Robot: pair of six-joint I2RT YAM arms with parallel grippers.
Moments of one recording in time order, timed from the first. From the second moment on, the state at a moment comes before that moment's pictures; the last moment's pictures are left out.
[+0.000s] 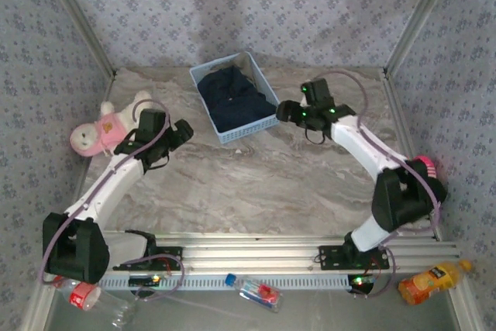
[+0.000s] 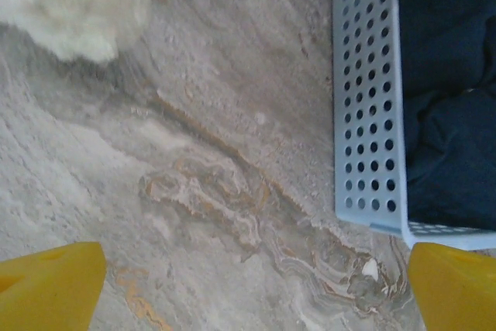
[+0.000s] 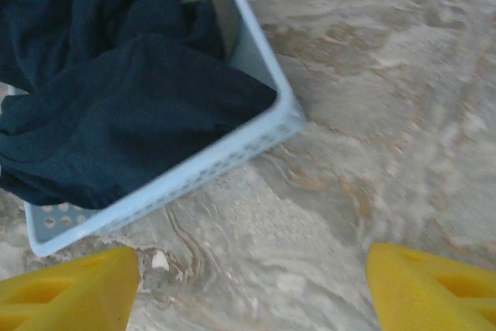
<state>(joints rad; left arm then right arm) -0.25 1.20 0.86 -0.48 -0.04 -0.80 0.37 1.63 1.31 -0.49 -0.09 0.51</state>
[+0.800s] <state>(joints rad) -0.25 1.22 0.97 -0.61 0.04 -0.68 0.38 2.32 2.09 -0.83 0.06 0.05</state>
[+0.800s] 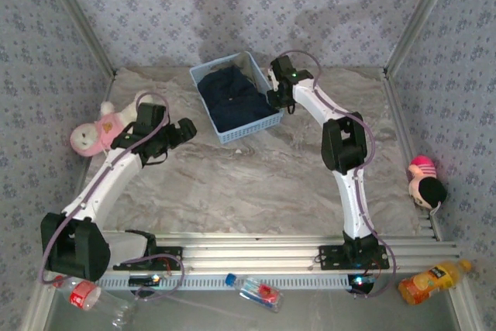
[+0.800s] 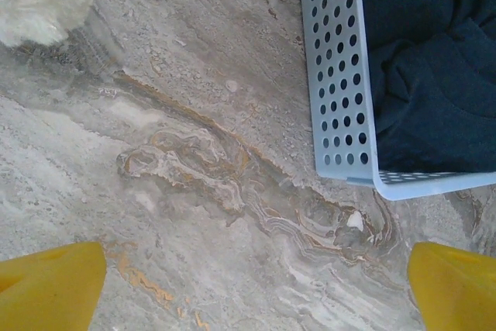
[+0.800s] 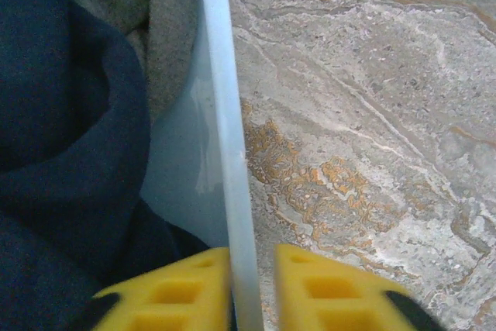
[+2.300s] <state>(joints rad) -0.37 1.52 1.14 -0.52 0.16 -0.71 0.42 2.10 1.89 -0.93 0.35 0.33</state>
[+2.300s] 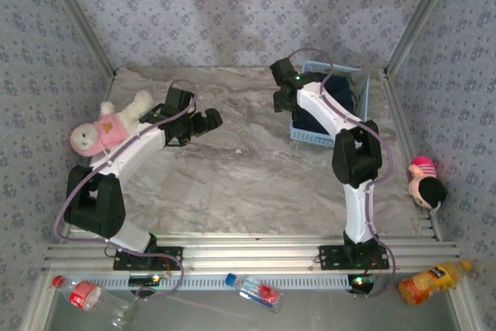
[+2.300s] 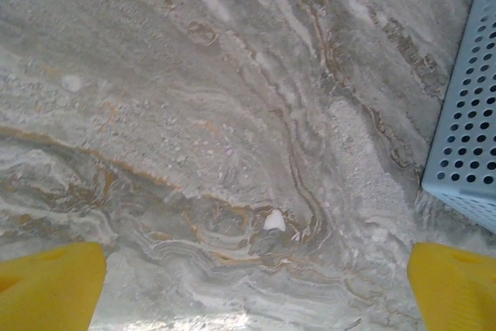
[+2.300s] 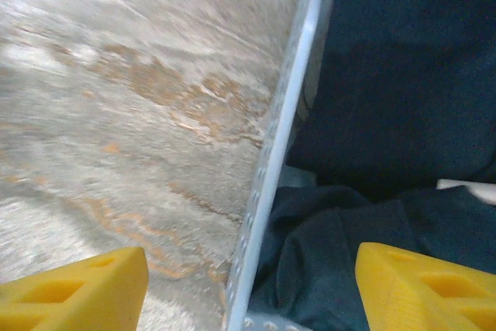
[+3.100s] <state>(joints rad) -0.40 1.59 1.26 -0.53 0.14 -0.72 -0.07 1.75 1.34 -0.79 0.13 0.26</state>
